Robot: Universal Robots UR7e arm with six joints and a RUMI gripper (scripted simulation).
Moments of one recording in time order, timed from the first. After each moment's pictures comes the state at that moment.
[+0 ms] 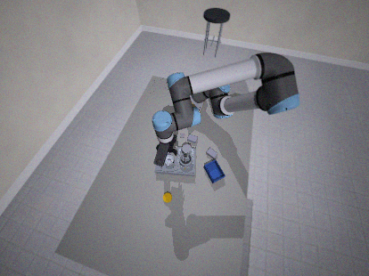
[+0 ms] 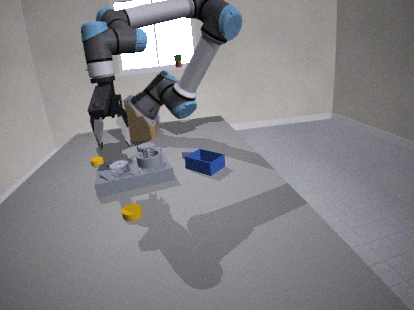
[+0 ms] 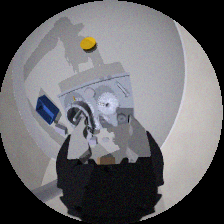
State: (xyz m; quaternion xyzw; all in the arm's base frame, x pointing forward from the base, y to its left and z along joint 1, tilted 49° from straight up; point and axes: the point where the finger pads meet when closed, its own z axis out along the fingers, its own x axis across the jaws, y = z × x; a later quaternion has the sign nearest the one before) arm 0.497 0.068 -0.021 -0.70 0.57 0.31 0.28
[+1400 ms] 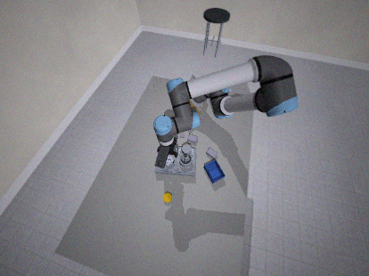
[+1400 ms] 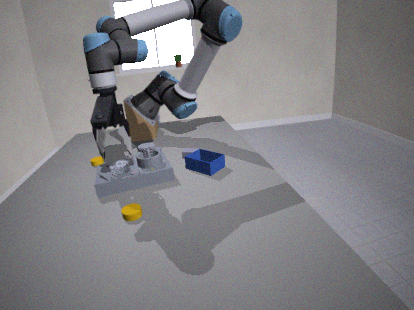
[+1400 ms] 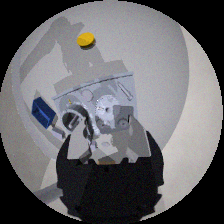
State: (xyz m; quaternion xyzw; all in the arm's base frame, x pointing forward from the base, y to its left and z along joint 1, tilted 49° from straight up) arm 0.494 0.091 -0.041 -0.70 0.57 0.31 0.28
